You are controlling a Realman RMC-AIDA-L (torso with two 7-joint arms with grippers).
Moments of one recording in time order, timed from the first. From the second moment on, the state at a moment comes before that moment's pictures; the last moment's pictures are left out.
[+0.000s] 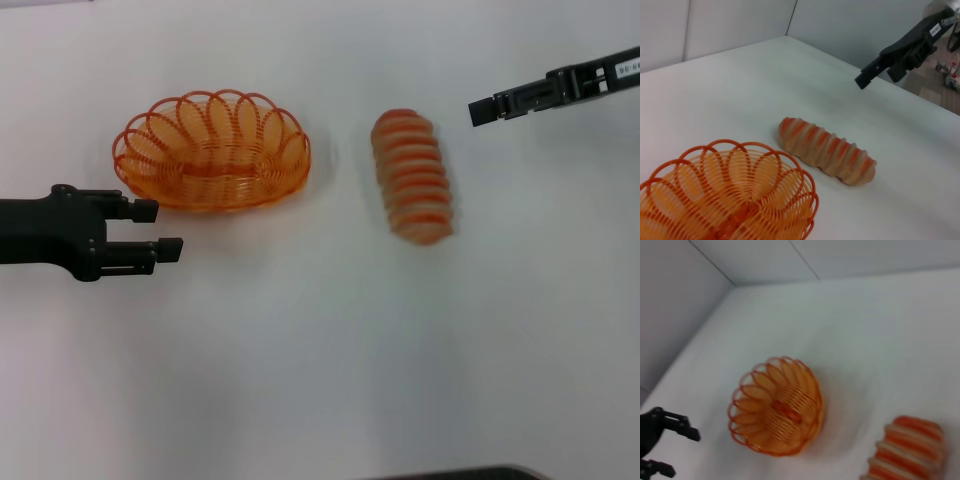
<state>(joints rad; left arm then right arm) -0.52 -2.12 0.56 0.91 2.34 1.76 -1.57 0.70 1.89 -0.70 -0.73 -2.29 -1.65 2.23</state>
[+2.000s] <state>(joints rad) -0.49 -2.14 0.59 0.84 2.35 1.73 -1.56 1.08 2.08 -1.07 -0.55 -2.81 -1.33 2.77</state>
